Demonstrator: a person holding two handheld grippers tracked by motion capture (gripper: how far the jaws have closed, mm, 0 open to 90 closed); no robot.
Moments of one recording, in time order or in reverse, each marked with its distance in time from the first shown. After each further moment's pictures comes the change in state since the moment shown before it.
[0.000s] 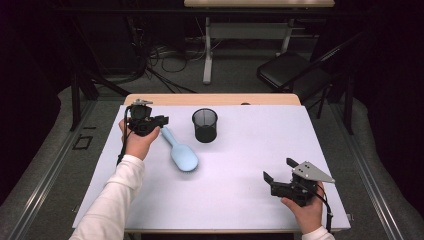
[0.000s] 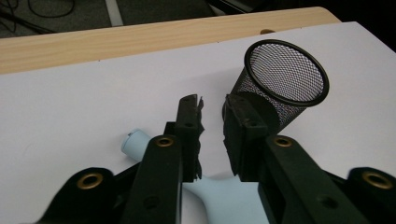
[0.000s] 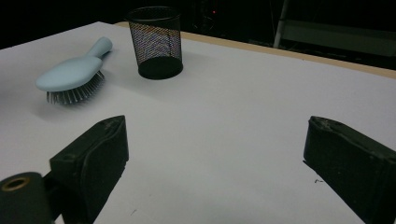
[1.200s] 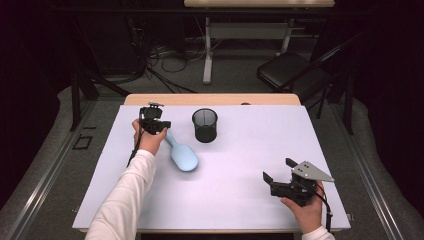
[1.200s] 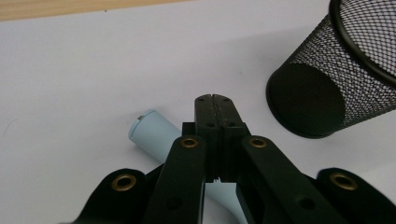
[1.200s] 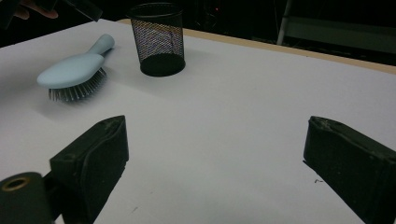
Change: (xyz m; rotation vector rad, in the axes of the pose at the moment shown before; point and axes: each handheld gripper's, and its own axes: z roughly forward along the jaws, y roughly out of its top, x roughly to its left) left arm 0.012 -0.007 0.063 0.160 0.103 -0.039; right arm -0.001 -0.001 0.002 0.012 0.013 0.003
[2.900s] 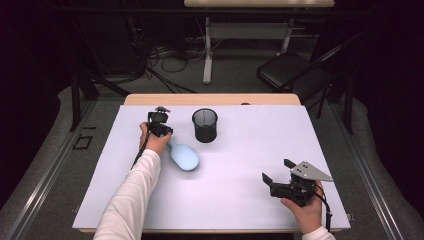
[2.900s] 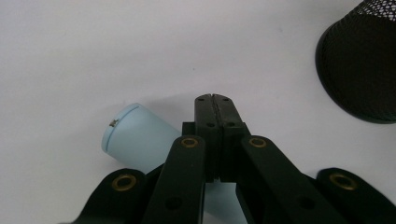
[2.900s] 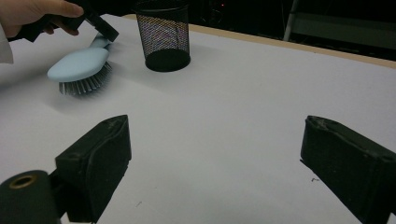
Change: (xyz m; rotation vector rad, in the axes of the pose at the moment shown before) left arm 0.008 -0.007 0.043 0.148 0.048 0.014; right arm 0.000 -0.002 0.001 0.015 0.023 -0.003
